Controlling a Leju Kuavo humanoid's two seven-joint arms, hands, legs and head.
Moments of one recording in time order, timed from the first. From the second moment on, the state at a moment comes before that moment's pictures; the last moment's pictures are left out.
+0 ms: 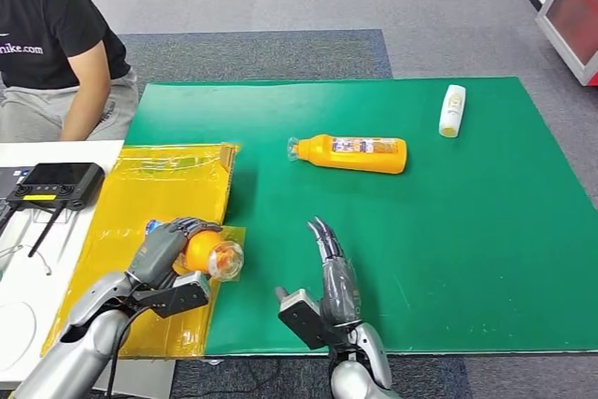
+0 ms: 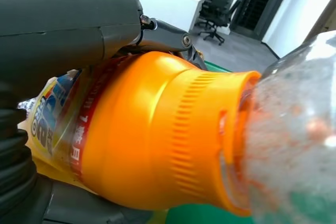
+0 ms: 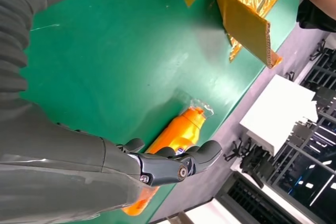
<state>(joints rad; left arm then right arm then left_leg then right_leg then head) -0.15 0.23 -0.47 -1.37 -0.69 -0.01 -0.28 -0.07 0.17 0.54 -1.17 0.77 -0.48 -0.28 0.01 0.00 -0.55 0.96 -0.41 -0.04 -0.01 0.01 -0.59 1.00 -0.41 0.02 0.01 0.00</state>
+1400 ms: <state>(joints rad) -0.39 0.05 -0.50 -0.92 -0.65 0.02 -0.29 -0.14 0.19 0.61 -1.09 0.71 -0.46 -0.29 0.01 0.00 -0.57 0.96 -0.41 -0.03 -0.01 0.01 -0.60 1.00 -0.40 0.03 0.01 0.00</state>
